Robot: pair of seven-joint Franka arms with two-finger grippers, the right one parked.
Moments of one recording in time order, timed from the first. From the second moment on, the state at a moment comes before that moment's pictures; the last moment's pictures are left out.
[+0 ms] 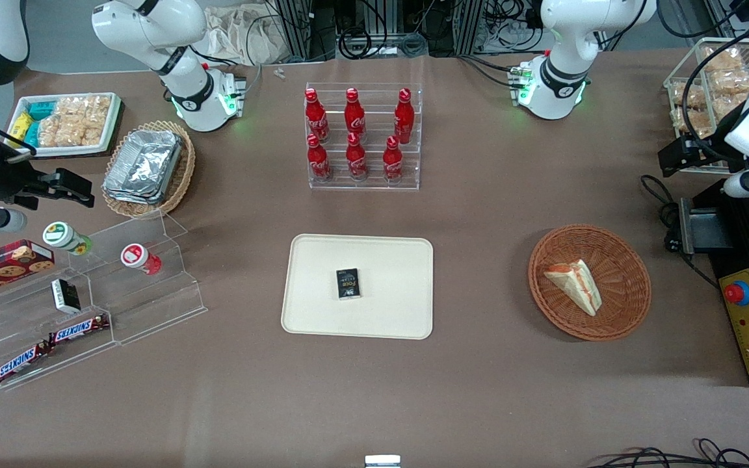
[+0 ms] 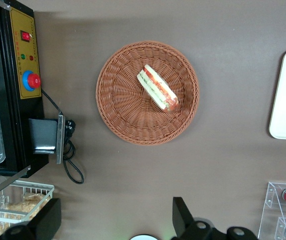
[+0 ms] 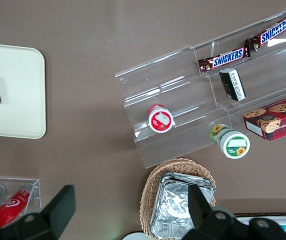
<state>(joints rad) 0.03 -0.01 -0.11 -1.54 0.08 1.50 -0.08</state>
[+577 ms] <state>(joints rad) 0.03 0.03 -0.11 -1.56 0.08 1.54 -0.08</state>
